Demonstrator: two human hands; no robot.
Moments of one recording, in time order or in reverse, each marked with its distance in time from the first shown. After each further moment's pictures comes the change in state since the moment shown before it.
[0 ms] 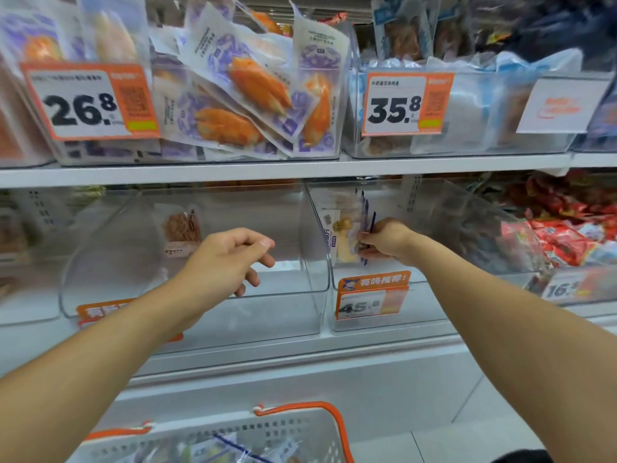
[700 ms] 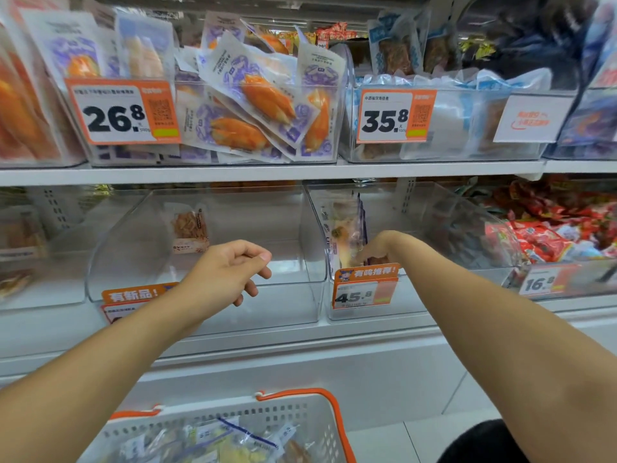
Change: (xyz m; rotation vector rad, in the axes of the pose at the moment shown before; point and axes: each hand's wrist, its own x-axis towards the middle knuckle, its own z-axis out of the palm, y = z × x) left_hand -0.031 -0.003 -0.005 0.019 -0.027 -0.032; right_hand -0.032 -0.017 0.005 -0.534 -0.150 0.300
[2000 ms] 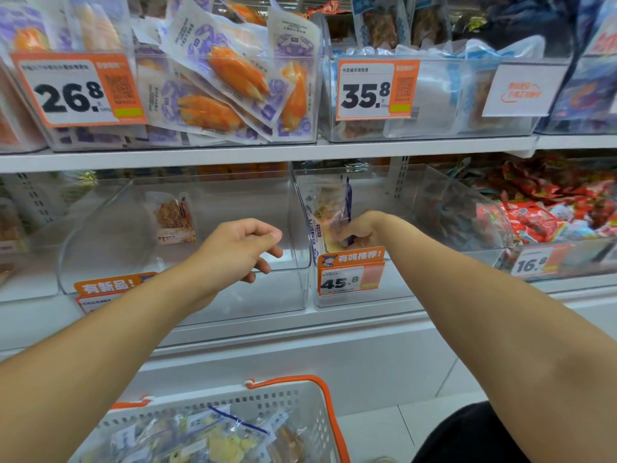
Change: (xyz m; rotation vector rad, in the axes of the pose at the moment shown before) left_hand 0.013 0.017 0.032 0.002 -0.058 -0.023; right_hand 0.020 -0.001 0.002 0.401 -0.026 -0.133
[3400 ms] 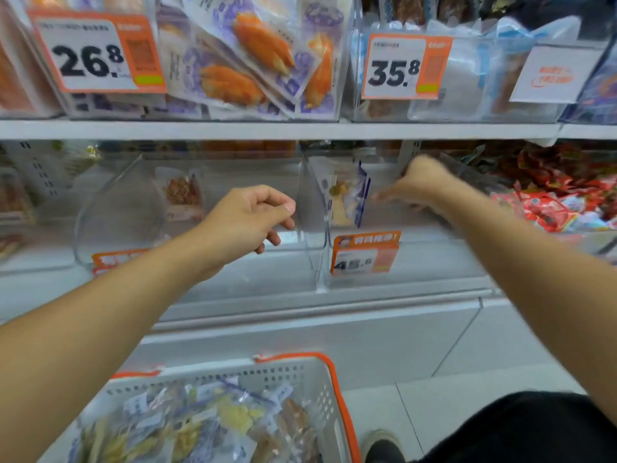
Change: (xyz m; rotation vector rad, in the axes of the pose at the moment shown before) left_hand -0.005 0.009 -0.014 0.021 0.003 0.110; right_hand -0.075 -0.018 -0.047 -0.478 0.491 -0.193
